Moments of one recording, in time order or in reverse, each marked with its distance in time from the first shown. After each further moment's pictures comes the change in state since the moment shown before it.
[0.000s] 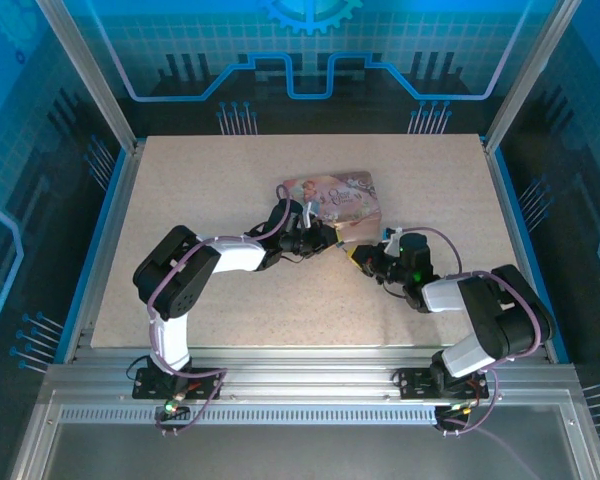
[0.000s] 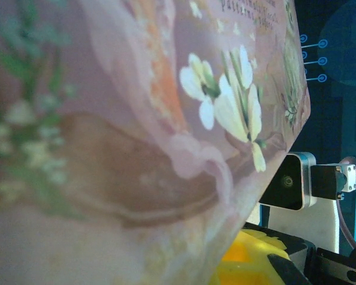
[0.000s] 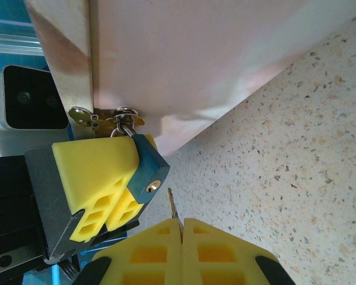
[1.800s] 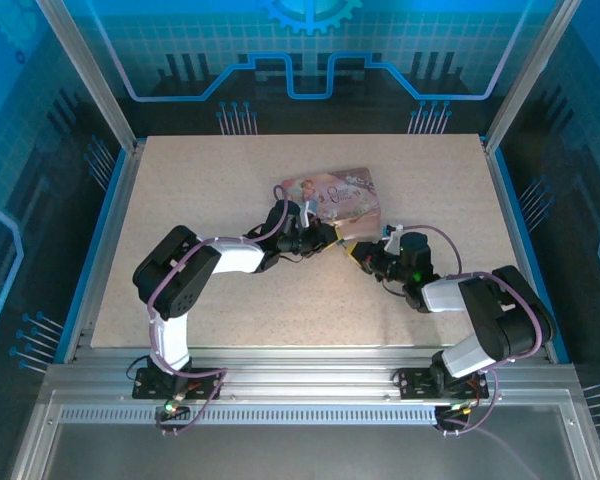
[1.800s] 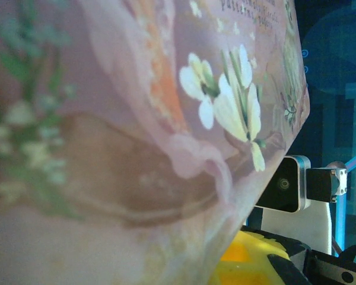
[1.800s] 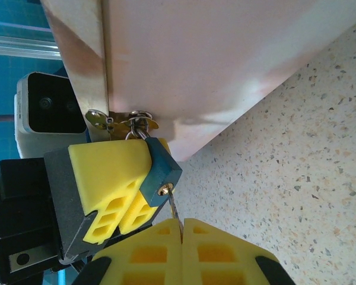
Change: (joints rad) left arm 0.003 0.001 -0.028 0.087 0.008 -0.052; right arm 0.006 -0.011 0.002 0.034 0.011 0.012
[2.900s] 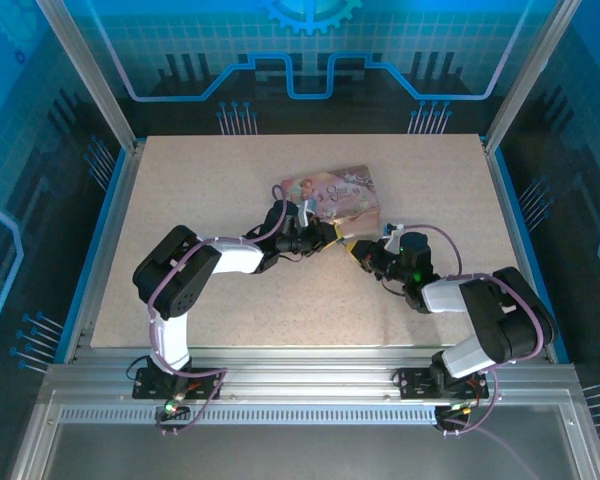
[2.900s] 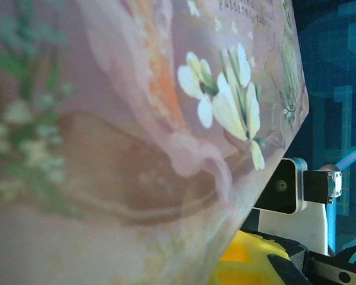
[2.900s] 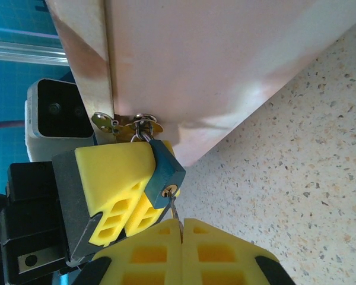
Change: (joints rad) left arm 0.004 0.003 -0.013 0.050 0.007 -0.023; right arm 0.008 -0.012 0.000 0.016 0.028 0.020
